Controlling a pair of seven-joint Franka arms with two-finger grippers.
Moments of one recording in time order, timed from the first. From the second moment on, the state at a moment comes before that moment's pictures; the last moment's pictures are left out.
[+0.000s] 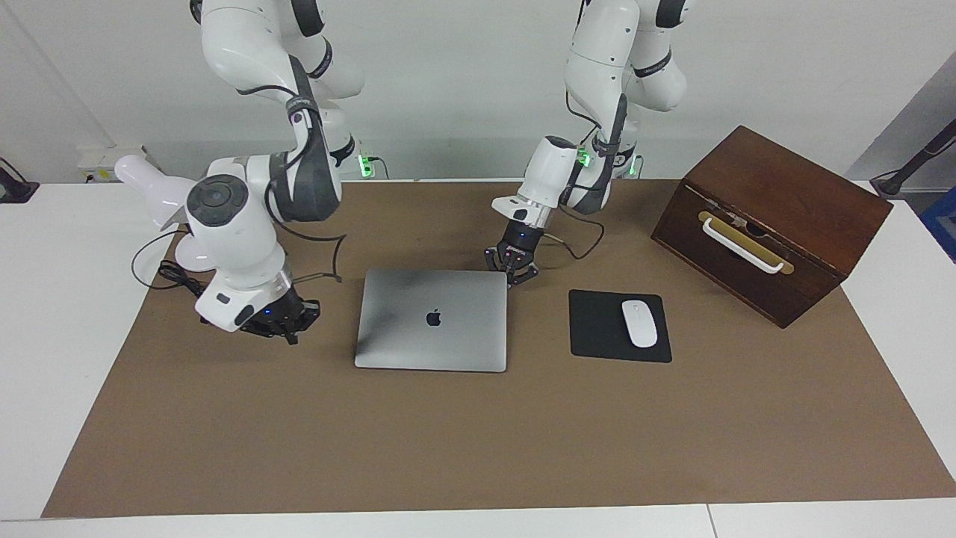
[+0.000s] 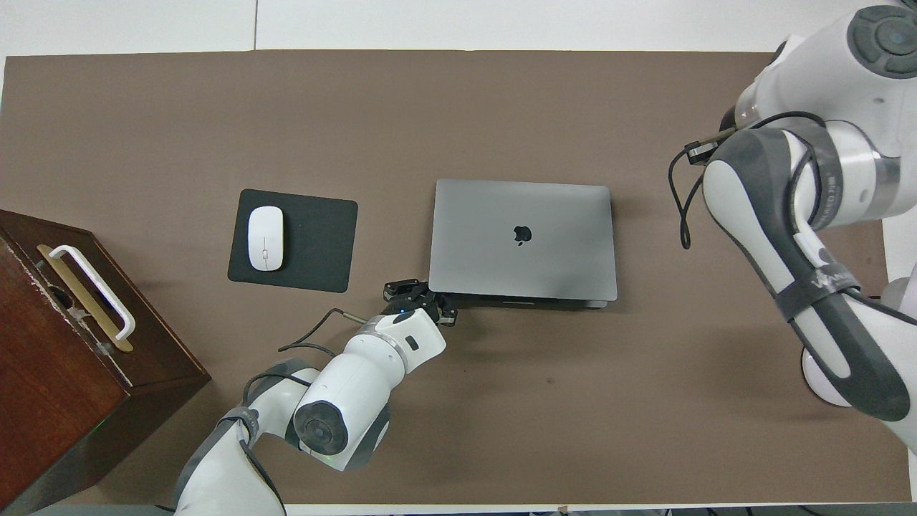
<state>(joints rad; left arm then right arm) -0.75 0.27 0.00 -2.47 -0.19 3.46 -0.14 0.00 0.35 0.06 -1.56 -0.11 1.98 -0.16</state>
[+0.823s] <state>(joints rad) -0.68 0.02 0.01 -2.47 -0.19 2.94 -0.14 -0.09 0.04 0.07 -1.57 -0.02 1.62 -0.05</state>
